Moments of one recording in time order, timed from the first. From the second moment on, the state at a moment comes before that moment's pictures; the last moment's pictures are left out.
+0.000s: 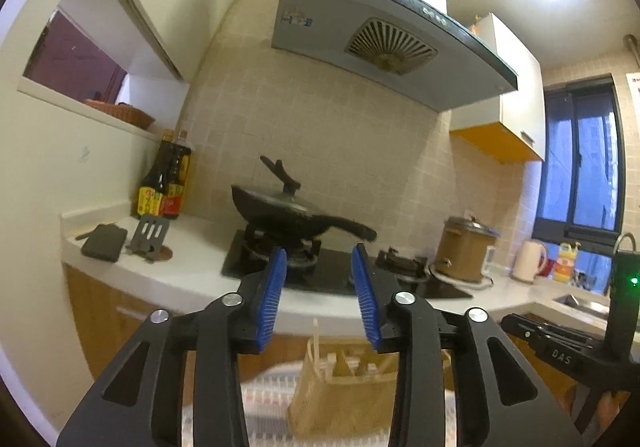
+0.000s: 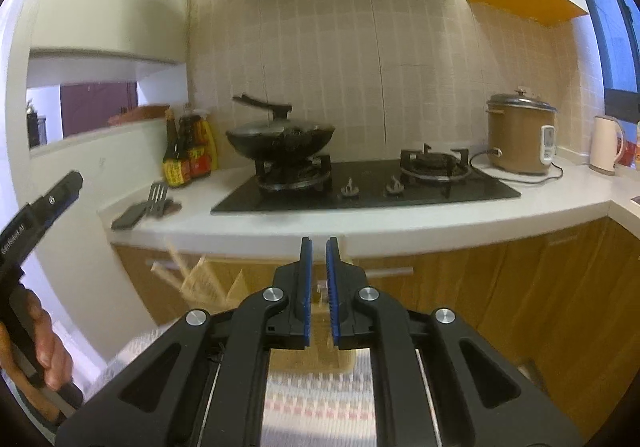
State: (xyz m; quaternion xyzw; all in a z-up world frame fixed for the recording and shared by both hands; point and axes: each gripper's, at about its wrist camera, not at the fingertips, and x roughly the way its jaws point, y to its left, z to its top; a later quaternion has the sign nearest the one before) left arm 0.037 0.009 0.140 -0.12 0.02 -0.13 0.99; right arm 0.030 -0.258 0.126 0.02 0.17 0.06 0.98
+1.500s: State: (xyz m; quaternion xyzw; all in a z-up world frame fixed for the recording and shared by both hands) left arm 0.089 -0.078 -0.054 0.01 0.53 -0.18 0.83; right arm -0.052 -0.261 -0.056 0.23 0.55 0.03 0.80
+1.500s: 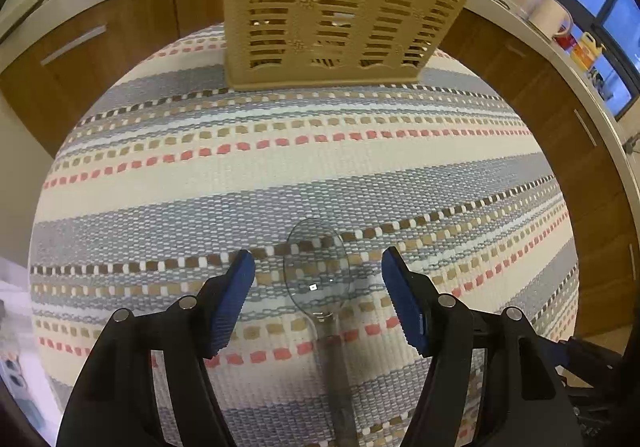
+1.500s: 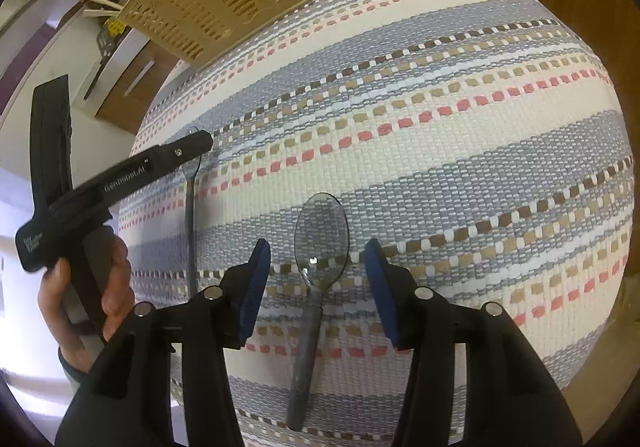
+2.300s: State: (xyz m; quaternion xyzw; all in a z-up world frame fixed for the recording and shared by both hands) left arm 0.076 -0.105 -0.058 0.07 0.50 -0.11 0.86; right arm -0.036 -0.207 -0.062 0.06 0.55 -0.03 0.83
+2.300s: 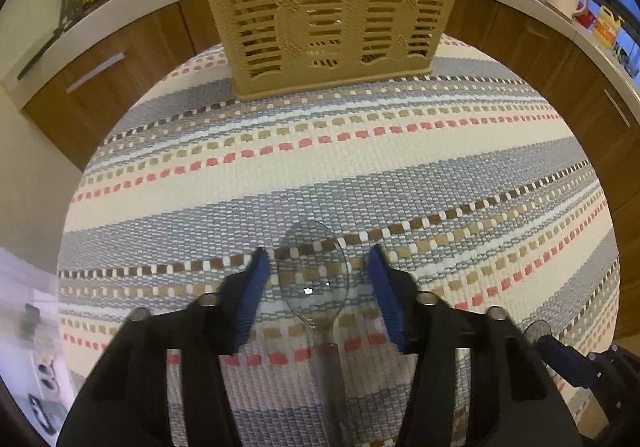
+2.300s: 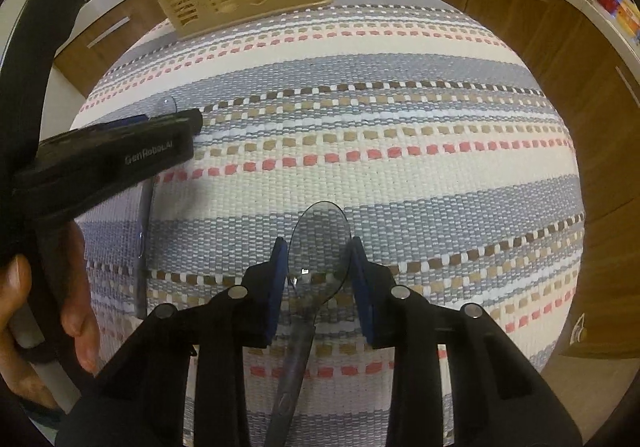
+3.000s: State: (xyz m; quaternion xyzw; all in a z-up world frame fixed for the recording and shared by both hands) left arm 0.044 -0.038 0.006 -0.12 0.36 -0.17 0.91; right arm -0.044 -0.235 -0.005 0.09 0.41 0.03 0.91
